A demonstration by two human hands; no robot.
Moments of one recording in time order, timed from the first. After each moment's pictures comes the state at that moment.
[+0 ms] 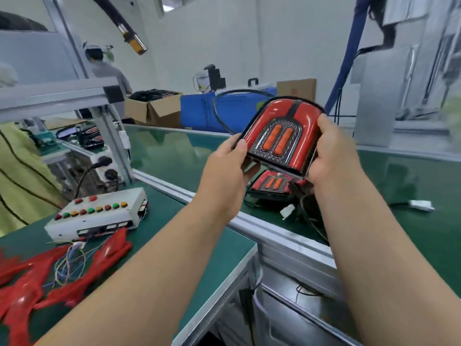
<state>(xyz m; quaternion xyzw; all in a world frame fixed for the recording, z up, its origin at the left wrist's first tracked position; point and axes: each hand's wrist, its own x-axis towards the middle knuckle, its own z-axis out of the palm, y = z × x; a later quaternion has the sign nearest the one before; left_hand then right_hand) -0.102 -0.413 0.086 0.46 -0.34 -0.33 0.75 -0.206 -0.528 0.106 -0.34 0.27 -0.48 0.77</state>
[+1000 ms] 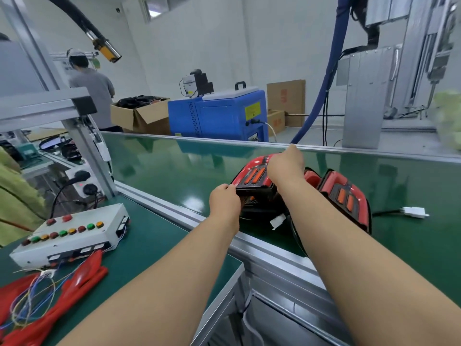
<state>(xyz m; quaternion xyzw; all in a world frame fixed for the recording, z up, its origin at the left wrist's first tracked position) -0.070 -0.503 0.012 0.68 -0.18 -0.27 0.66 -0.149 -0.594 0.063 -0.64 0.51 -0.41 0.41</state>
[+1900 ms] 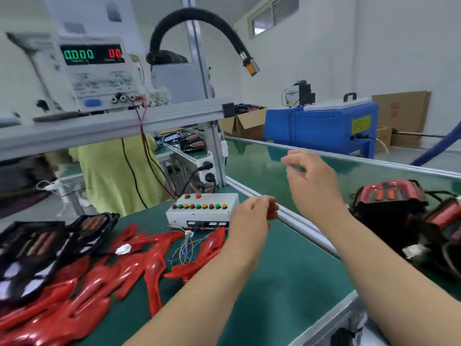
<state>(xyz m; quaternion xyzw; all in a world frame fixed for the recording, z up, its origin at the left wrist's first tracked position) -0.033 -0.295 0.057 0.68 -0.21 -0.13 0.69 -0.072 -0.416 0.087 -0.79 0.13 -0.47 0.38</state>
